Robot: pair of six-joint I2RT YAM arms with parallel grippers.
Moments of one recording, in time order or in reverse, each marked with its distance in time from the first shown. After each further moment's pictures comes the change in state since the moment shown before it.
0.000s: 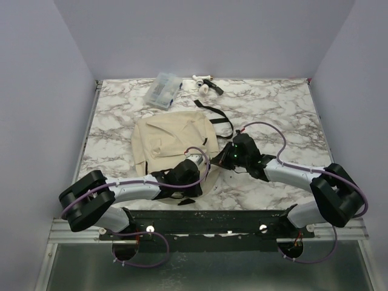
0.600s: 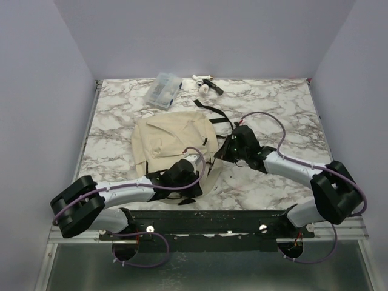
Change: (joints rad) left arm 0.008 -0.052 -0.030 0.015 0.032 0.011; right arm -0.040 0.059 0.100 -0.091 0.049 -0.172
